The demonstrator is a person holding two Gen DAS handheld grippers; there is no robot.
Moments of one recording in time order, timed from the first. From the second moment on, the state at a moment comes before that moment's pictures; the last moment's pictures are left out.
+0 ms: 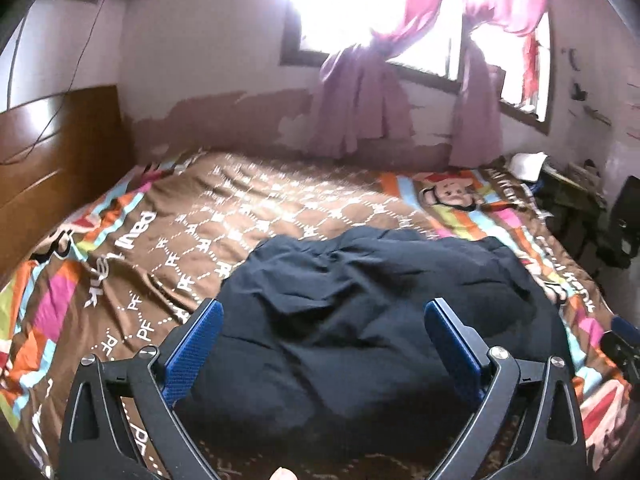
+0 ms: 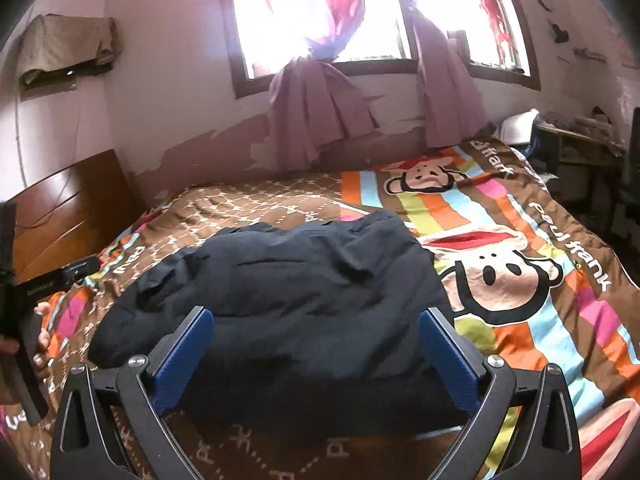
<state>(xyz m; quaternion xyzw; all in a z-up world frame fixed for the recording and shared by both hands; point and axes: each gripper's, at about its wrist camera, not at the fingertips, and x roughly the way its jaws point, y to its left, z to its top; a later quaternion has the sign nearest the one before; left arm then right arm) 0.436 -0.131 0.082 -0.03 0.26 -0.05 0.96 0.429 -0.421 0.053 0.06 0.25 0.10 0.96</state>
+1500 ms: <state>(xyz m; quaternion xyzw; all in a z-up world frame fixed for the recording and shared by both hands) 0.239 -0.102 0.019 -0.05 0.20 -0.01 0.98 0.269 -0.361 0.030 -0.01 0.18 0.20 0.96</state>
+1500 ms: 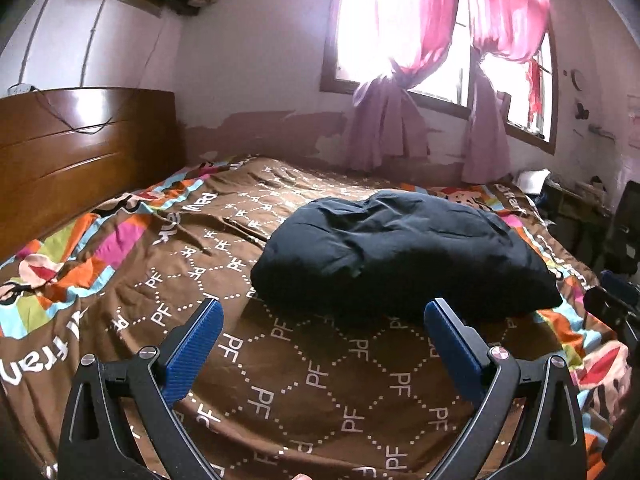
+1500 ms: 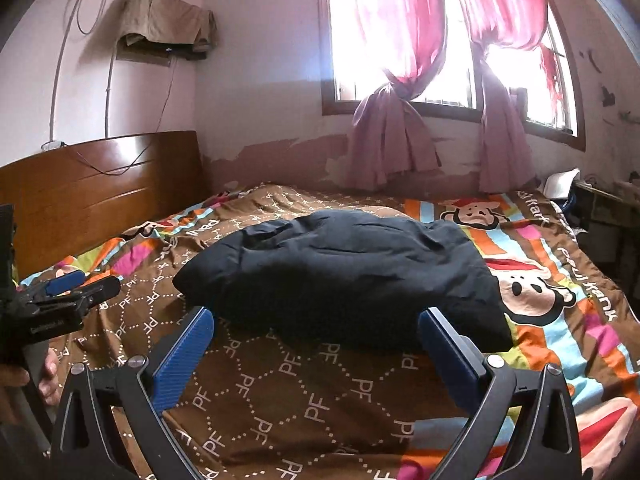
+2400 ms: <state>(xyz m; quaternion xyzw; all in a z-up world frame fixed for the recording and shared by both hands) 0.249 -0.114 0.000 -0.02 0.21 -0.03 0.98 0.285 -0.366 0.007 -0.01 0.22 0.17 0.96</state>
